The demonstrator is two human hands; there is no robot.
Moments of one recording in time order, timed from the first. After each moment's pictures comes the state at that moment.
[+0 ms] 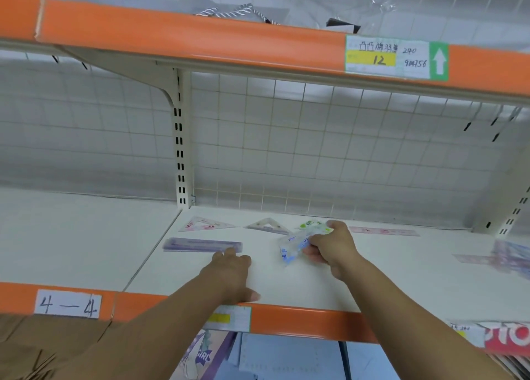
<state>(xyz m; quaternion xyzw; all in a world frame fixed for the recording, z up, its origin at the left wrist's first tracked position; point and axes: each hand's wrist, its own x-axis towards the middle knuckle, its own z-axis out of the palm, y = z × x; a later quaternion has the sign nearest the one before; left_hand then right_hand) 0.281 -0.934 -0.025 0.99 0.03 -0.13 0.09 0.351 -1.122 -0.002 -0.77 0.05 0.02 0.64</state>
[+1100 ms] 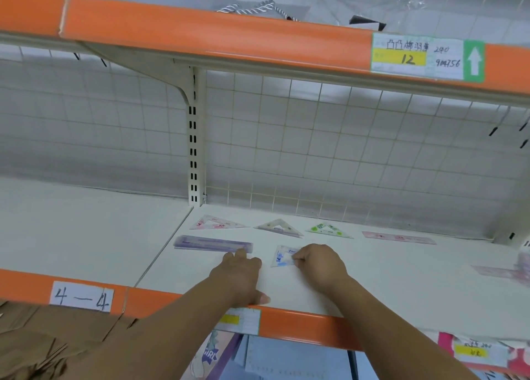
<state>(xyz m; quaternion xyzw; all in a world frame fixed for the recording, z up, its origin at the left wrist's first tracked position) 0.280 -0.932 -0.028 0.99 0.02 -0.13 0.09 0.371 -1.101 -0.050 -0.97 -0.18 -0.01 0.14</state>
